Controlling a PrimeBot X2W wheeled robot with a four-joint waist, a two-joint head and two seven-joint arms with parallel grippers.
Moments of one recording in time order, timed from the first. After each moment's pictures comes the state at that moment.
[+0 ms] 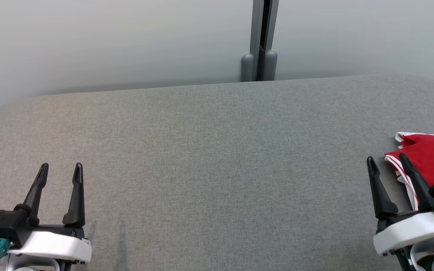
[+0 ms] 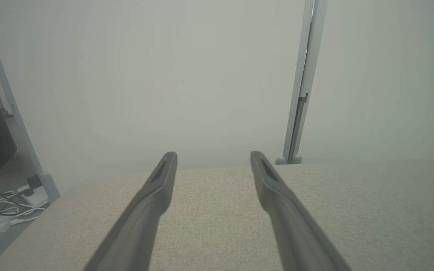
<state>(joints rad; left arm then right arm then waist) -0.03 0.40 -0.20 0.03 -0.49 0.16 -0.25 -0.04 -0.09 -0.03 -0.03 0.17 0.13 -0.01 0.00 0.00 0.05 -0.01</state>
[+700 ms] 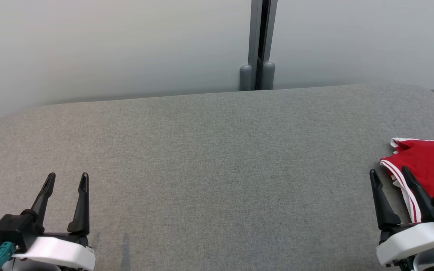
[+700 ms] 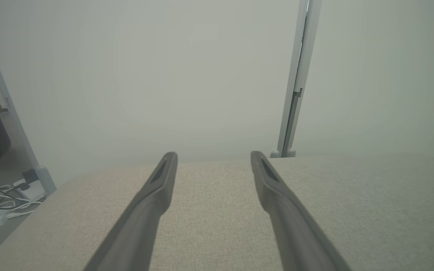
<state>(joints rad) 0.01 0.40 -0.22 0.01 -0.51 0.17 -0.21 0.02 -0.09 -0.05 -0.05 0.17 0.13 0.02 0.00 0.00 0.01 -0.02</state>
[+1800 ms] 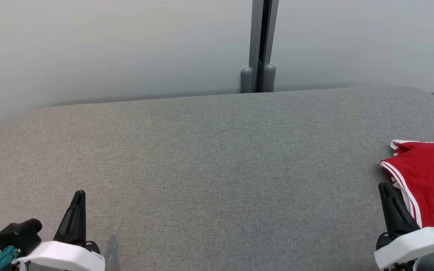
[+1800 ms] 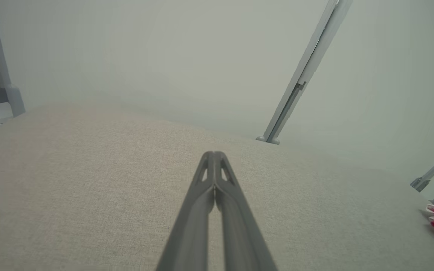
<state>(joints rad) 0.03 0.32 -0.21 0.08 -0.69 0.13 -0.15 0.03 -0.06 -0.06 0.04 0.39 0.13 0.05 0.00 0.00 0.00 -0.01</state>
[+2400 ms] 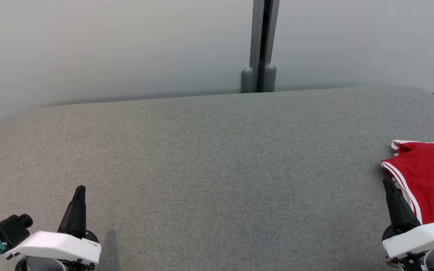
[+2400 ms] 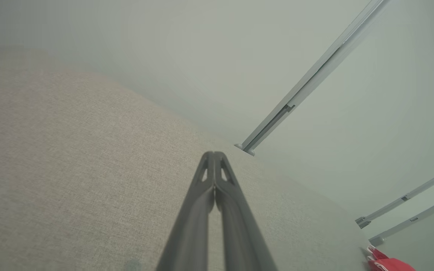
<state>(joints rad) -0.01 0.26 -0.14 0.13 -0.93 0.07 -0.10 -0.01 -0.06 -0.09 0.09 0.70 0.13 0.08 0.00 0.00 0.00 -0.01</state>
